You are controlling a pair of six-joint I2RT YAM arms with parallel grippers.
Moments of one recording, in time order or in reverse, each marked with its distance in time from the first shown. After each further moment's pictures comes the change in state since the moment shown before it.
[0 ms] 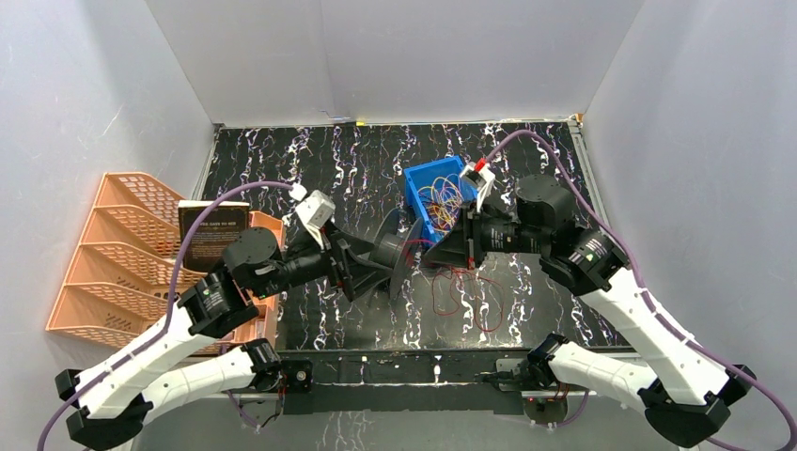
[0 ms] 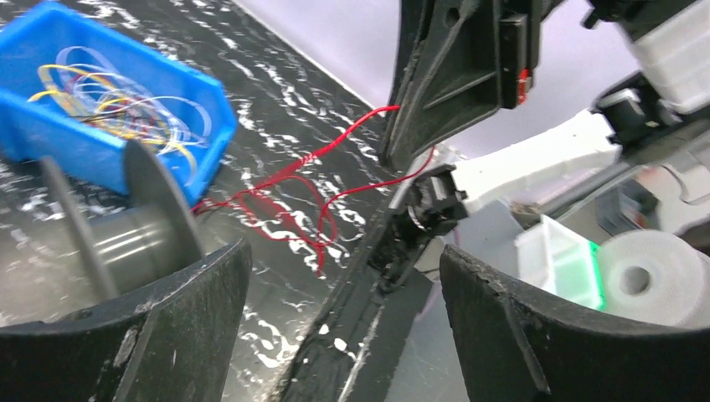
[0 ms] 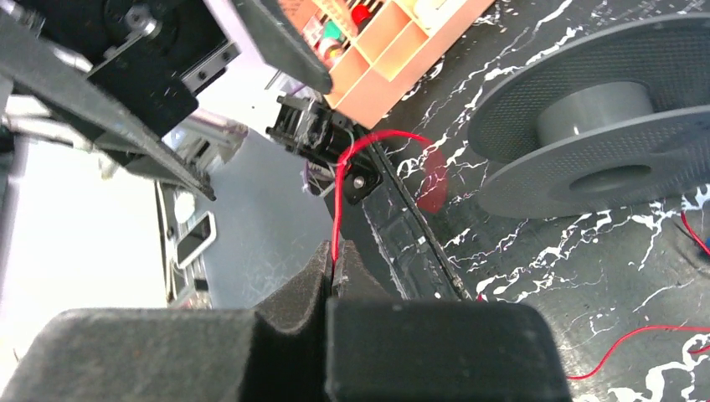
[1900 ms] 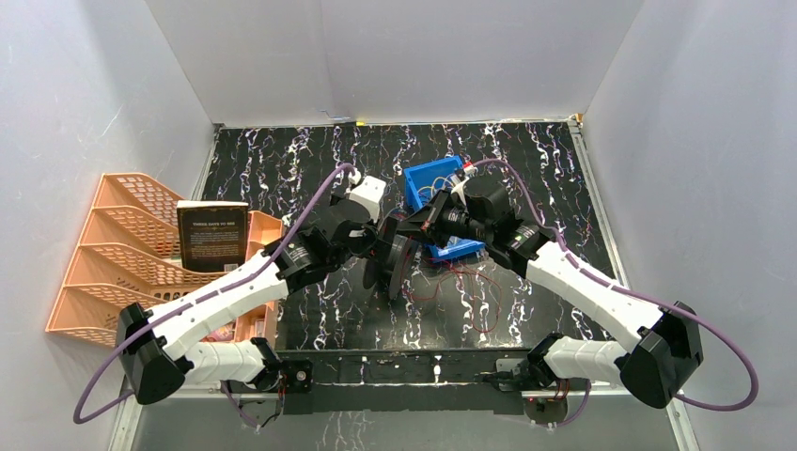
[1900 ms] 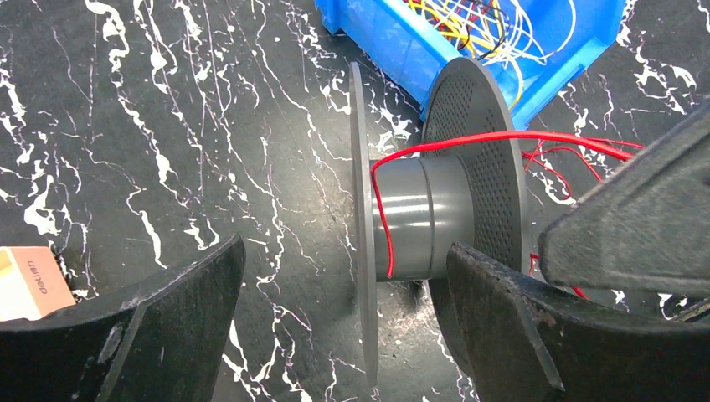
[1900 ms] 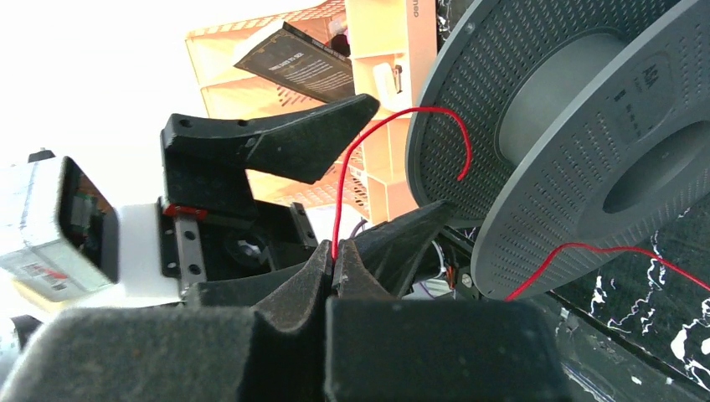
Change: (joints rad) left arm 0.048 0.430 0.087 -0.185 -0.589 0.203; right arm 0.000 0.256 -0.207 0.418 0.303 0.817
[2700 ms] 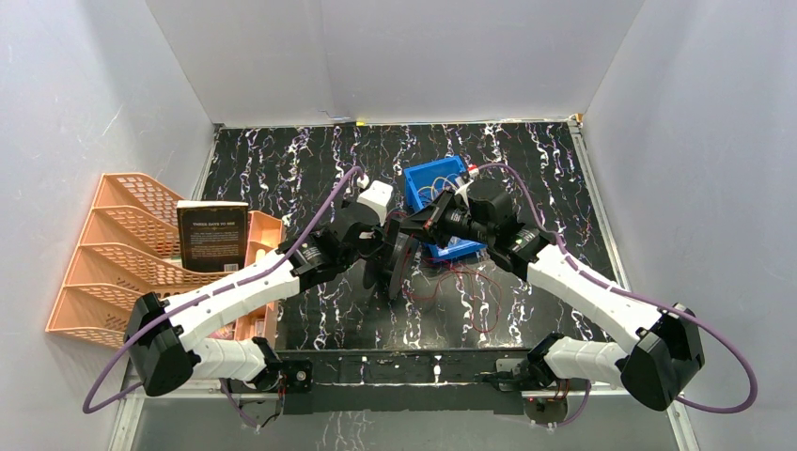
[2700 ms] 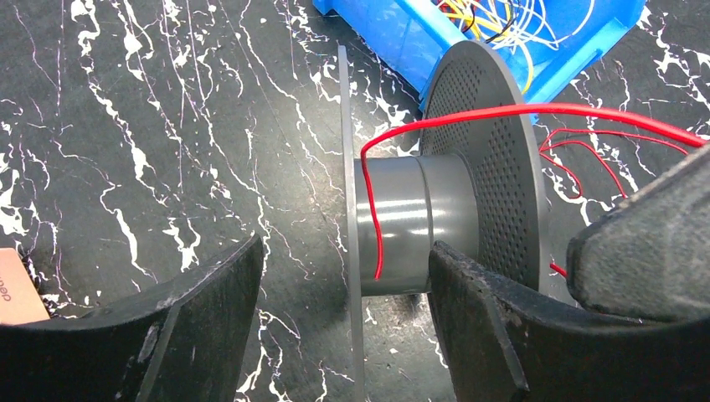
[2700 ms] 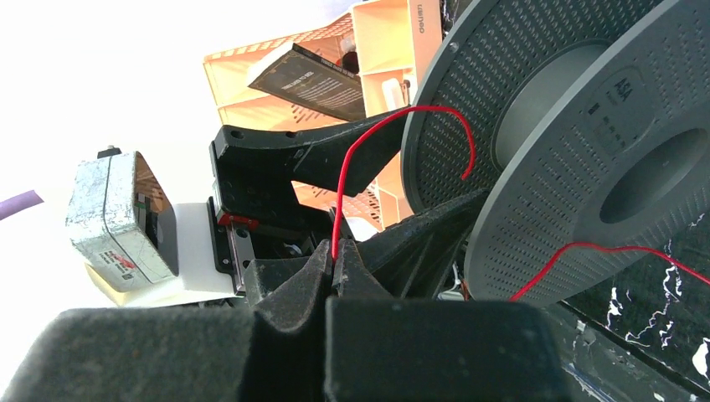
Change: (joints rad) left arm 0.003 0.069 -0.041 0.067 0.009 -0.020; right arm -0.008 -0.012 -0.051 0.068 0.008 0.063
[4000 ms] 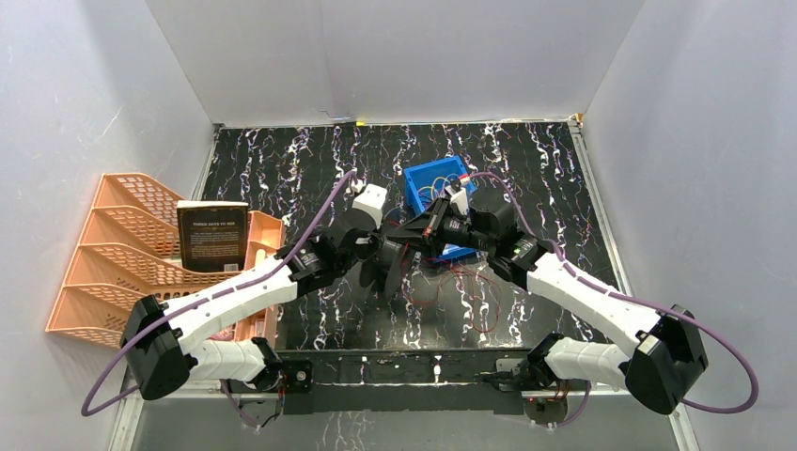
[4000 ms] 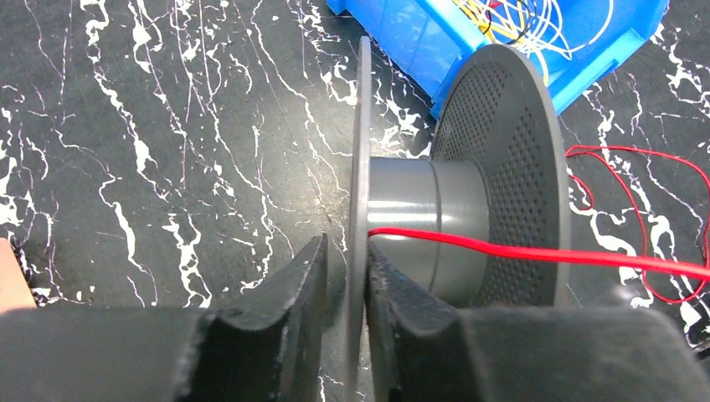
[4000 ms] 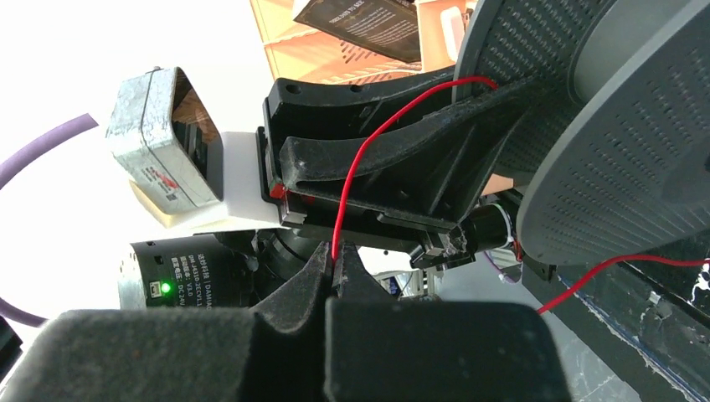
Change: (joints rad) left arm 0.002 -0.028 -0.070 0.067 -0.031 -0.021; right arm 0.021 -0.026 -0.085 0.164 -0.121 0.127
